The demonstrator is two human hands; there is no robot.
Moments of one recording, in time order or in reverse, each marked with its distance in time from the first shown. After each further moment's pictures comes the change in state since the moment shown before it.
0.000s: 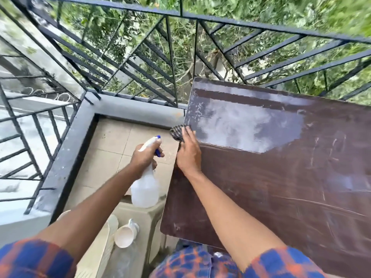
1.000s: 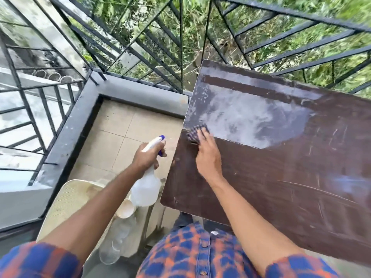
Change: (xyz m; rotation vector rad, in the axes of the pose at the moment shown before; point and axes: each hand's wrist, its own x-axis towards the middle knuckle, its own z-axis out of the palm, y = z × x) left_hand -0.070 -0.046 -0.006 0.075 -0.005 0.028; right_hand -0.072 0.061 -0.036 -0.197 -0.003 -0.189
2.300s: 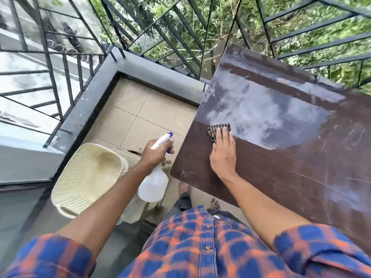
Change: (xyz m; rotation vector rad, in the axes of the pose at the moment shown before) left_hand -0.070 -0.053 -0.002 -0.137 0.095 -0.073; right_hand -0.055 0.032 0.004 -0.366 -0.143 -0.018
